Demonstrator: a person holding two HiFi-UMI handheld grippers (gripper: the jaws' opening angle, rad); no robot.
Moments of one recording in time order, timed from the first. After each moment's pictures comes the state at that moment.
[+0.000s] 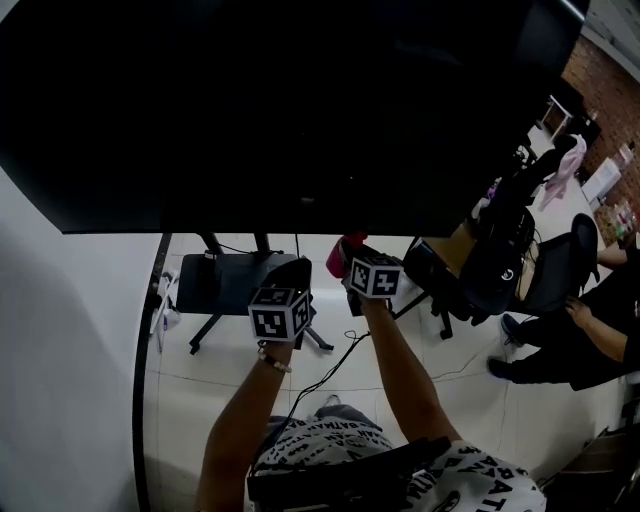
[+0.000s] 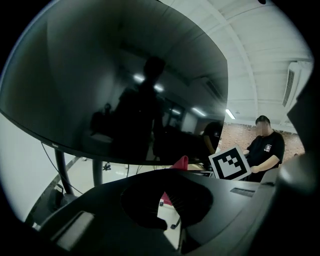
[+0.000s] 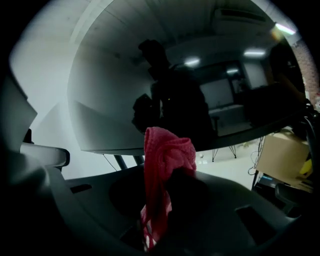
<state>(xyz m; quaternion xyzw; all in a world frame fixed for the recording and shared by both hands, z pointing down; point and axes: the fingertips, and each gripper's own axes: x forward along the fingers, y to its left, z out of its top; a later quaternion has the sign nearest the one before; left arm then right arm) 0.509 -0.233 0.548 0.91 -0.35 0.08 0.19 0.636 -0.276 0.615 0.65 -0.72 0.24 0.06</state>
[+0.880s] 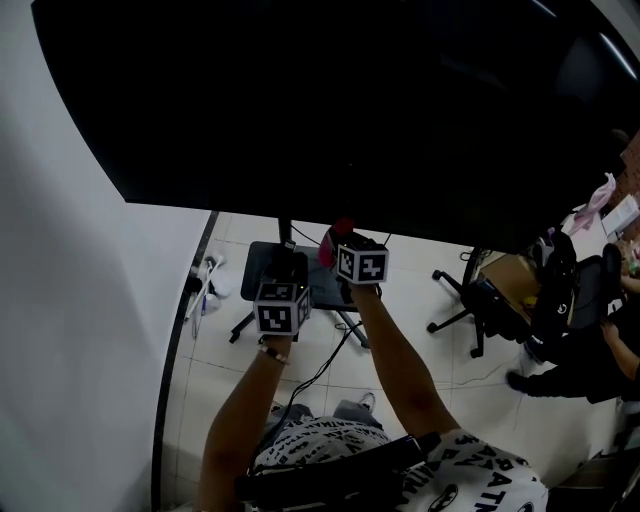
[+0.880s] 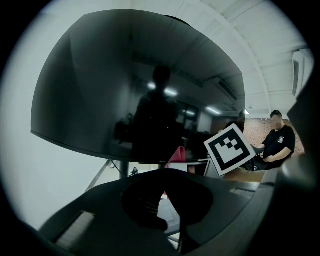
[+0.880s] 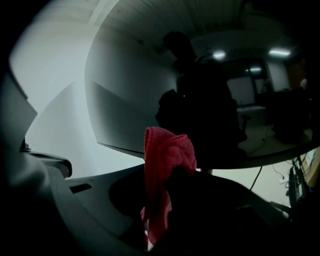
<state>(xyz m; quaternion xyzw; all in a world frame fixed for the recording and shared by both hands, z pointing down) 0.221 -0.344 0.556 0.88 -0.43 0.10 0.17 0.327 -0.413 0.604 0.60 -0.76 0.23 0.12</state>
